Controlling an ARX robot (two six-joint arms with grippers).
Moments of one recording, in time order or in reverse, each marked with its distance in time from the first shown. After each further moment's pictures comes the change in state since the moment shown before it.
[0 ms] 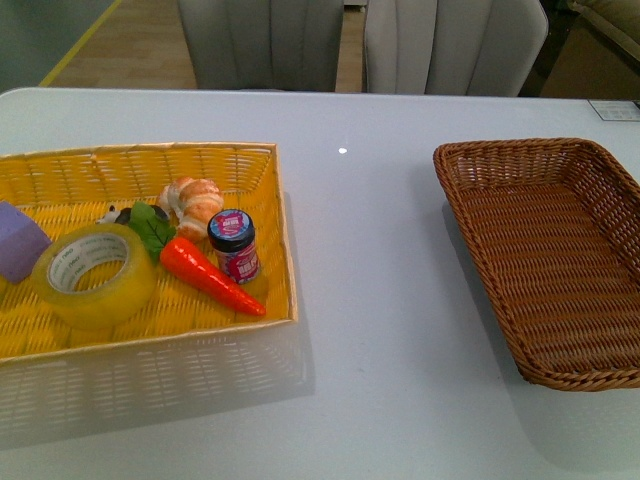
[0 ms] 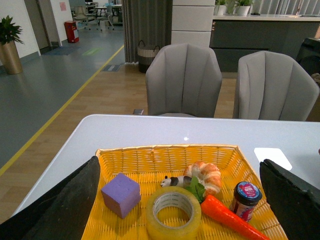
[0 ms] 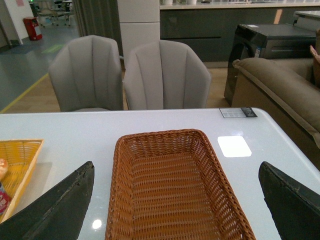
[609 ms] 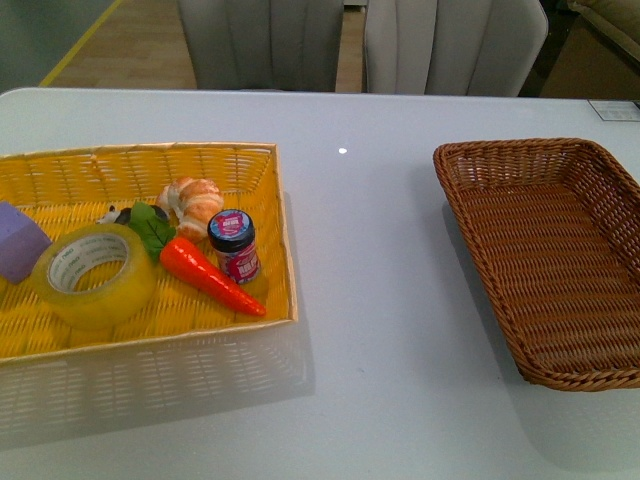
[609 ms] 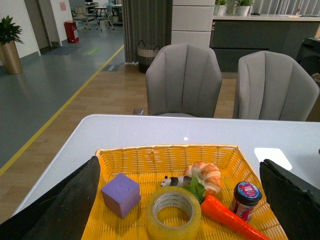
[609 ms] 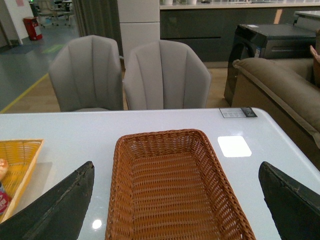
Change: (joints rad) left arm 0.000 0.000 0.000 0.000 0.000 0.000; right arm 0.000 0.000 0.000 0.000 0.000 0.000
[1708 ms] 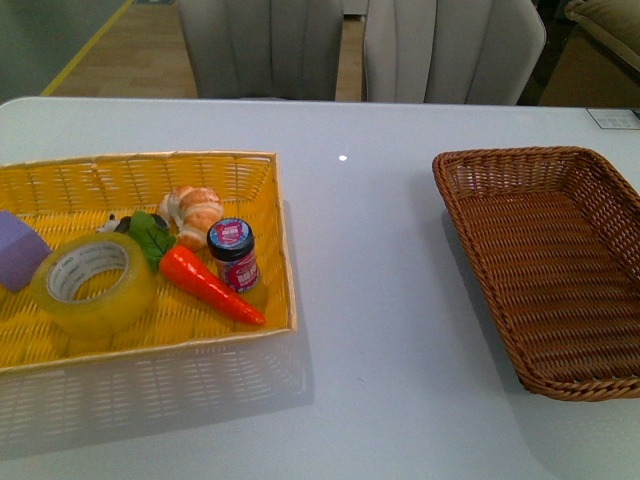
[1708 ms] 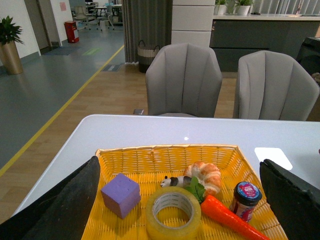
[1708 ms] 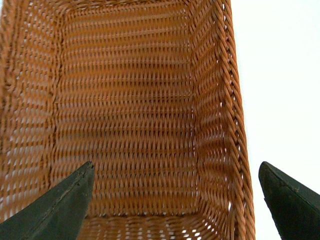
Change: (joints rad) left arm 0.000 0.000 0.000 0.000 0.000 0.000; right arm -0.319 1.822 0.679 0.350 -0.288 -0.280
